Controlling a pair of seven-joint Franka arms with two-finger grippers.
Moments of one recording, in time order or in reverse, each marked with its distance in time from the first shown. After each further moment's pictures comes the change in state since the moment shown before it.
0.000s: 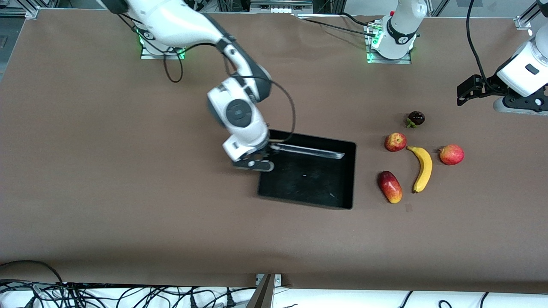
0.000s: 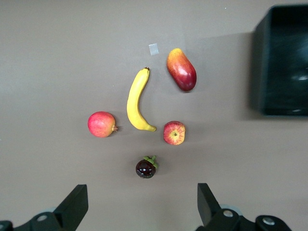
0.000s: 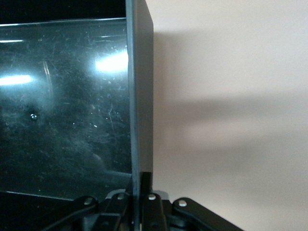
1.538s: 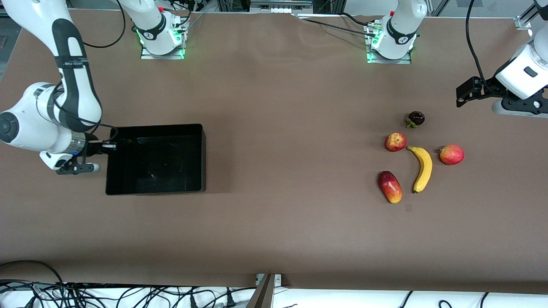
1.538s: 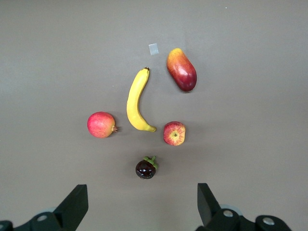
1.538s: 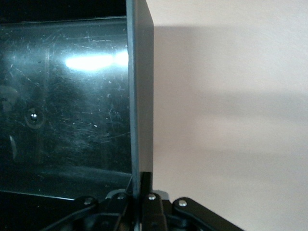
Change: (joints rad) left arm 0.000 0.009 0.000 0.003 0.000 0.003 0.000; right arm -0.297 -0.314 -0.509 -0.615 0.240 0.070 -1.055
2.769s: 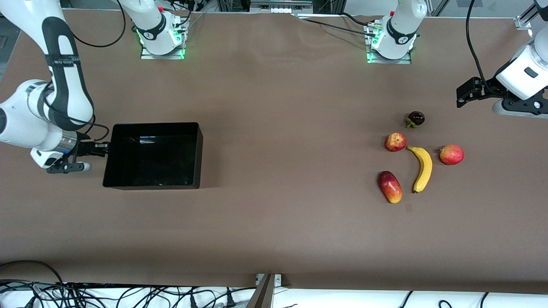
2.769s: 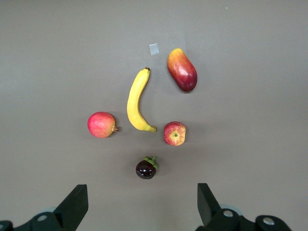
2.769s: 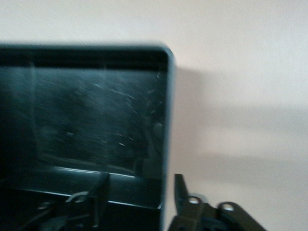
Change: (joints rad) left arm 0.001 0.002 0.001 0.001 0.000 0.001 0.000; right arm -0.010 -0.028 0.017 0.070 0.018 -0.036 -0.038
